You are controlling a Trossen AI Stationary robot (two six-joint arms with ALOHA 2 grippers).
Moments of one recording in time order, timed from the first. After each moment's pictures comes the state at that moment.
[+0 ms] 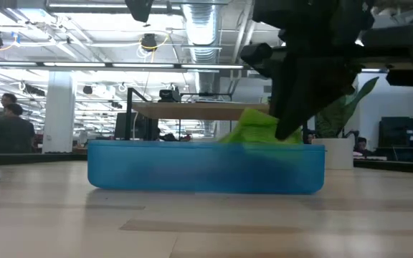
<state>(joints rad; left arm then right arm) -0.43 1.38 0.80 0.40 -0.48 -0.07 0.42 1.84 1.22 -0.49 0.24 -0.21</state>
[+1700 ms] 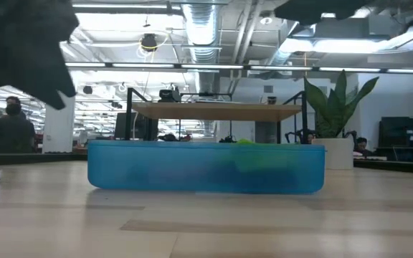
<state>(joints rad) -0.68 1.38 0.80 -0.61 -0.61 -1.62 0.32 1.12 0.69 0.11 0.21 -0.25</state>
